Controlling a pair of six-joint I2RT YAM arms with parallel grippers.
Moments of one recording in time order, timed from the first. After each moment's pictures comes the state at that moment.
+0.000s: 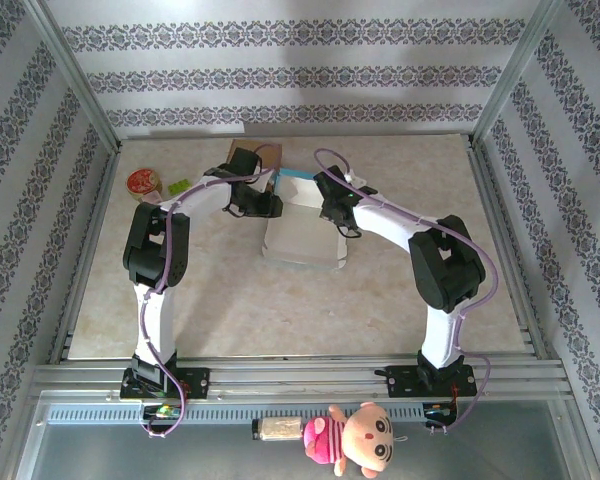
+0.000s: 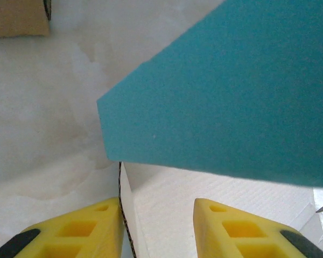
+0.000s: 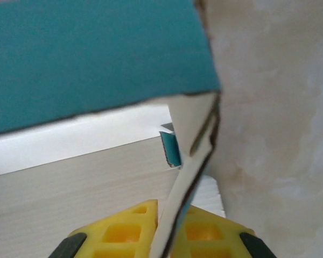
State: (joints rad) left arm -0.31 2.09 1.58 -0.59 0.39 -0.20; right arm 0.52 1.91 1.36 -0.49 0.31 0.86
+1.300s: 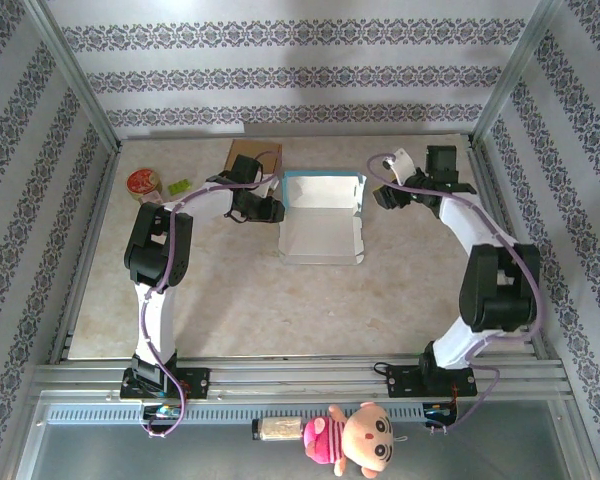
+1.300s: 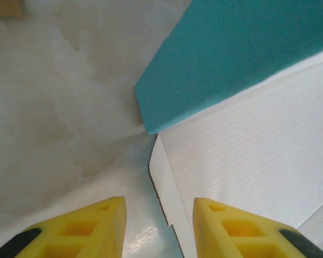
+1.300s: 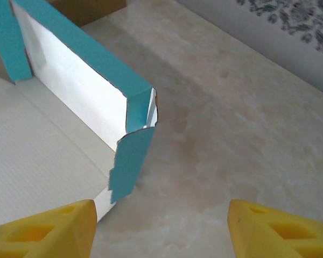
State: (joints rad) left arm -0.31 2.10 1.52 -0.49 0.42 -0.20; right arm -0.02 1.68 1.22 -0.31 -0.51 -0.59
